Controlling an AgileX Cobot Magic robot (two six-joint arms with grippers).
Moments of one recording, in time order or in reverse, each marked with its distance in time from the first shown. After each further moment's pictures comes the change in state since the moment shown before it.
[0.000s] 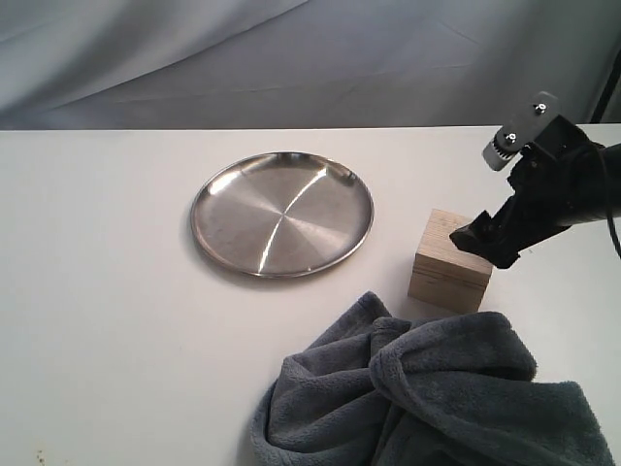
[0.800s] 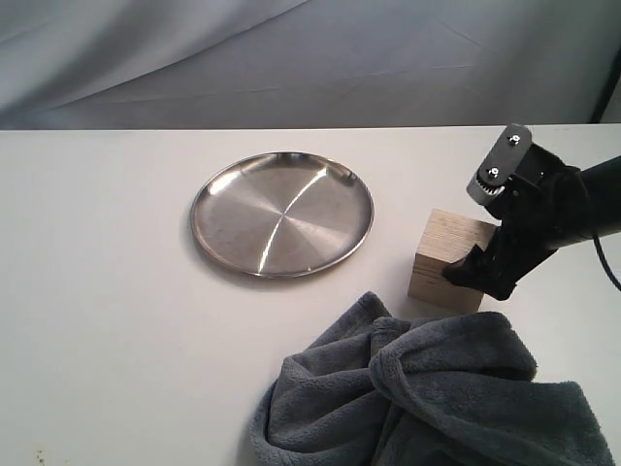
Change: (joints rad) left arm 0.000 0.000 0.000 0.000 0.000 0.000; right arm 0.006 0.065 -0.002 -0.029 0.081 -0.111
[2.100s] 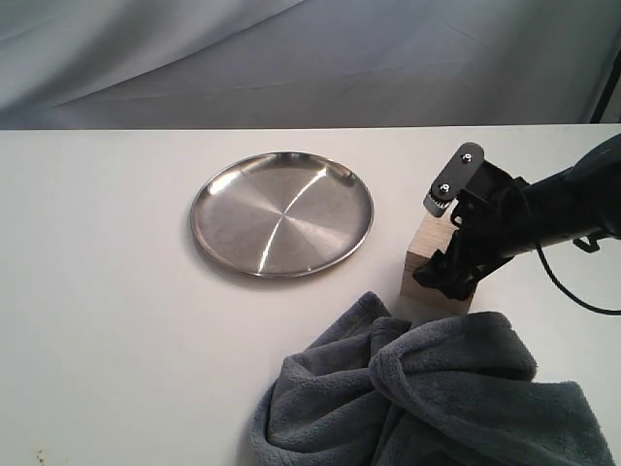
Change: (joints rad) left arm 0.000 0.000 0.000 0.000 0.000 0.000; right arm 0.106 0.122 -0.046 0.071 -0.132 0.008
